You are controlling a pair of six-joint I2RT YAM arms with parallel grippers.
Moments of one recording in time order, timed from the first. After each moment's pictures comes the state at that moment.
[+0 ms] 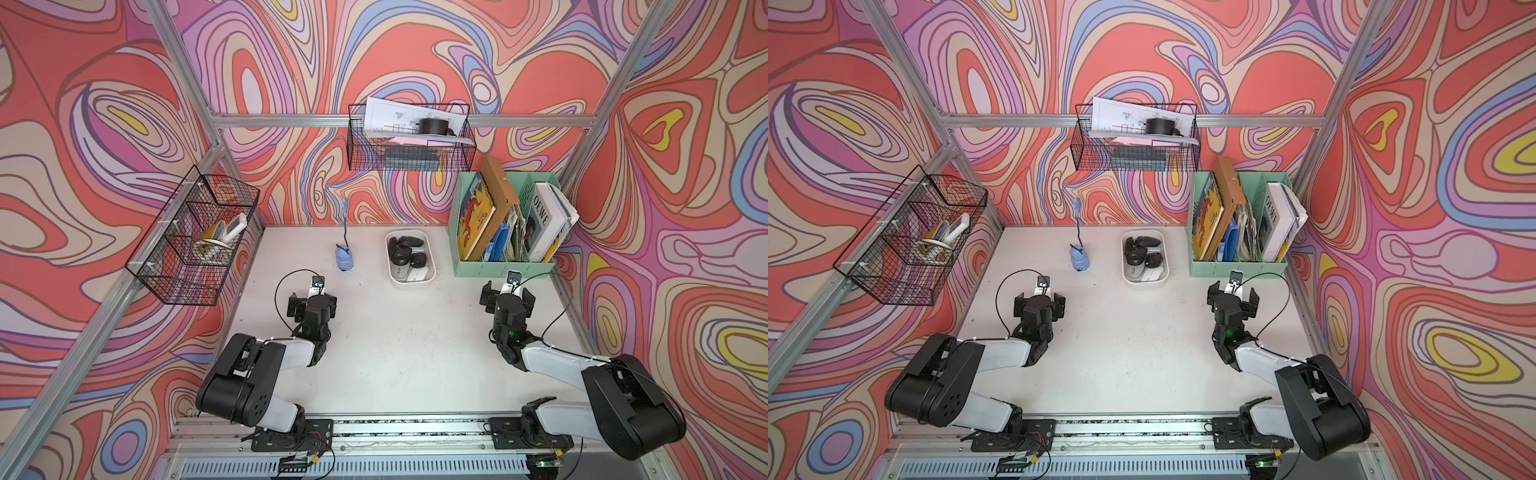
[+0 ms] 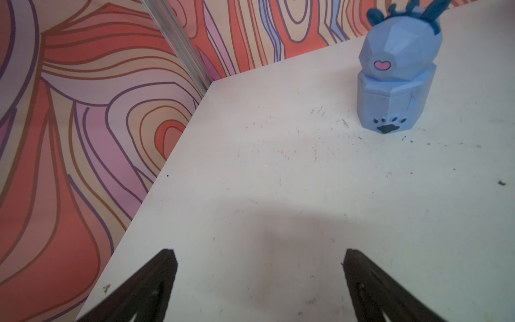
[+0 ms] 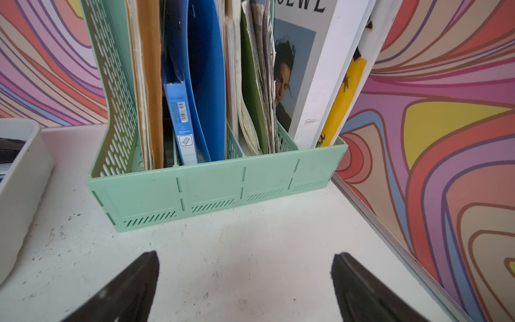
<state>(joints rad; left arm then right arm) -0.24 1.50 0.35 0.76 -0.56 0.14 0.29 1.34 0.36 0.69 0.65 0.06</state>
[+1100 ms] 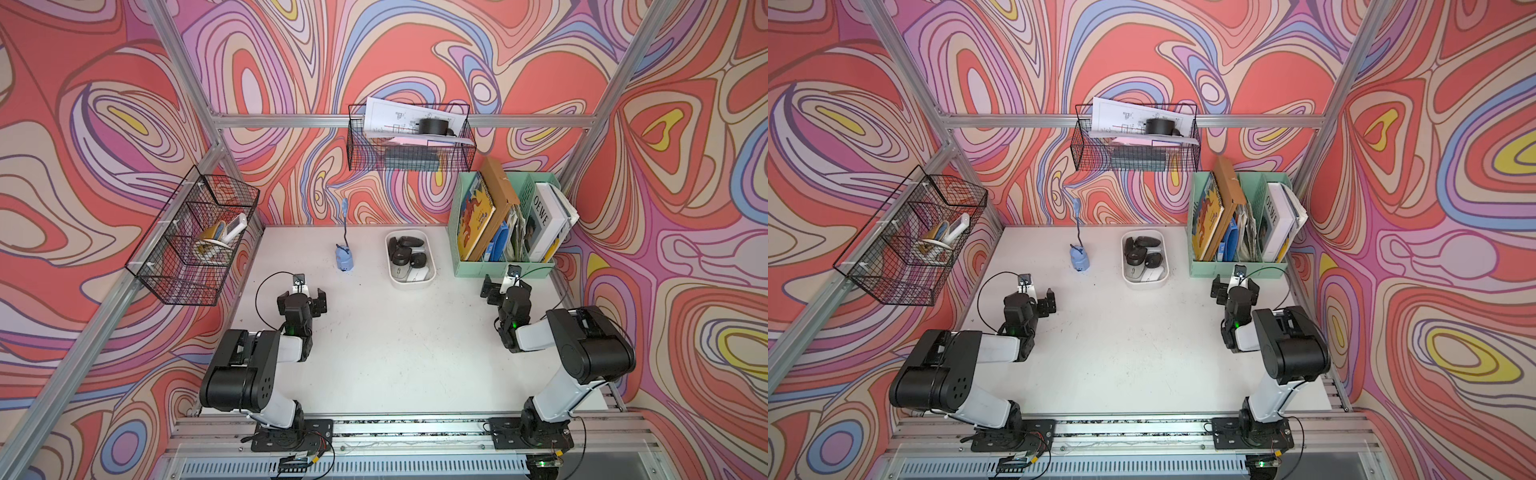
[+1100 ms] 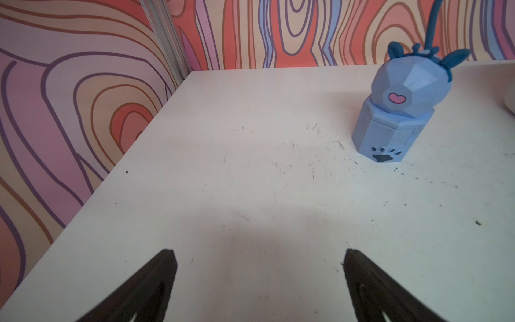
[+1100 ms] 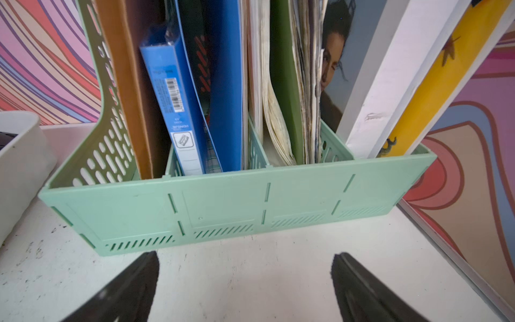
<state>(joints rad) -0.03 1.54 0.36 0.82 -0.24 0.02 0.07 1.71 0.43 1.04 0.29 0.01</state>
